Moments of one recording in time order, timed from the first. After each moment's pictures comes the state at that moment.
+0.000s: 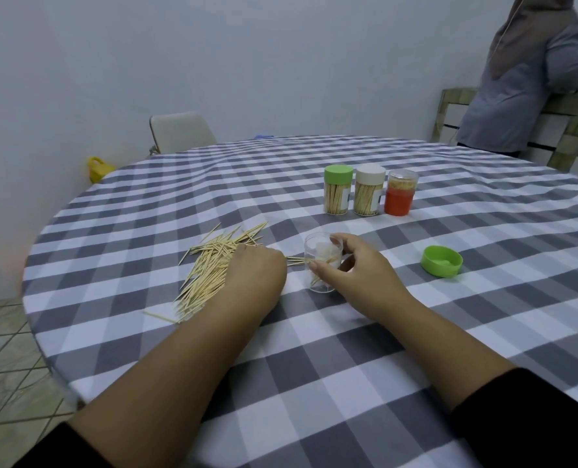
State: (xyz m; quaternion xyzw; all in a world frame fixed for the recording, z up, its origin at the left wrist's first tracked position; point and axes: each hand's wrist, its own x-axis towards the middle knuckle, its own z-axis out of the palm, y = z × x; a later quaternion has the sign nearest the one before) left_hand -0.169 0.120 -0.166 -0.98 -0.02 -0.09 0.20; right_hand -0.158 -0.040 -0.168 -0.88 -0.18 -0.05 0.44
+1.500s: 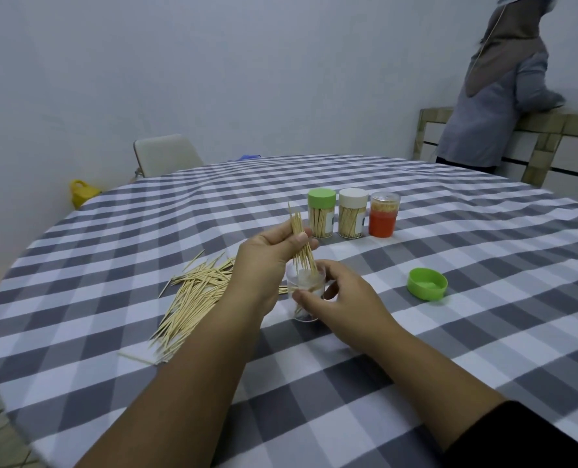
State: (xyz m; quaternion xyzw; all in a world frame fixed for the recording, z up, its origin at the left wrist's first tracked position) left_hand -0.154 0.090 -0.133 -0.61 0.01 -0.13 -0.78; right_hand -0.159 -0.040 -0.165 -0.87 -0.20 -0.04 0.45
